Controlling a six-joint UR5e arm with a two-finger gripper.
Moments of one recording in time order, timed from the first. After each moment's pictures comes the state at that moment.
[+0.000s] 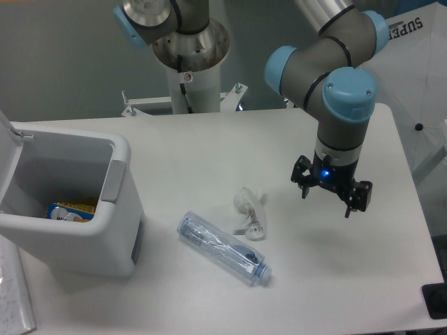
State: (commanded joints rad) arm 2.66 -1.96 -1.55 -1.00 1.51 1.23
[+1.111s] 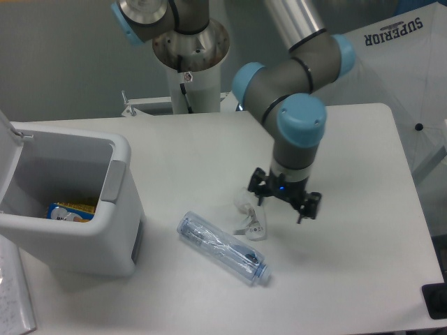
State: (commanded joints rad) arm 2.52 -1.94 -1.73 -1.08 1.50 1.01
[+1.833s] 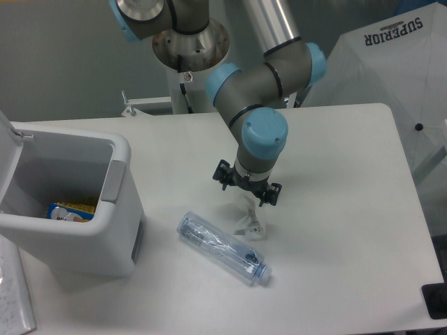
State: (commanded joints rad) arm 2.48 -1.95 -1.79 -1.08 1.58 0.88
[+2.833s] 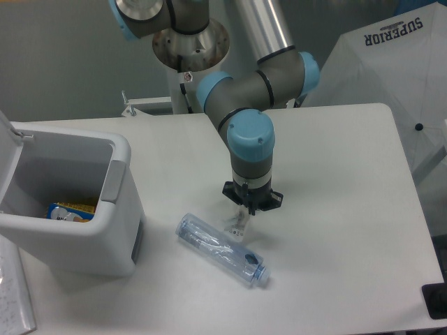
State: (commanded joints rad) arm 2.46 -1.90 -1.72 -0.93 1.62 0.76
